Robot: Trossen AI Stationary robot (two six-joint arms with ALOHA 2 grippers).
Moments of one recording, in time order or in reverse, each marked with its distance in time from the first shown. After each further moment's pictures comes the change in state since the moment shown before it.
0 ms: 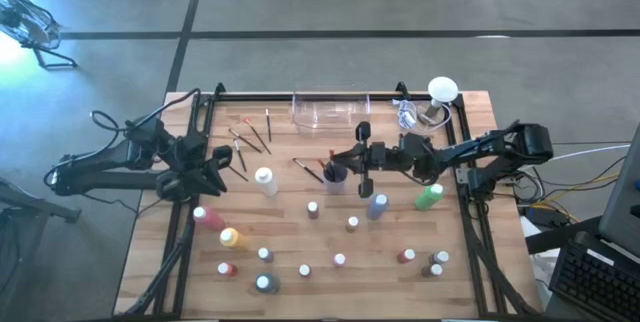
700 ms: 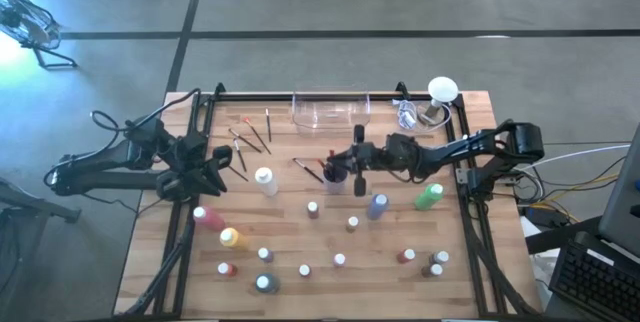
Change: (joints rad) left arm 0.000 0.000 0.000 -0.003 0.000 0.000; right arm -0.039 0.066 -0.003 -0.147 0.023 0.031
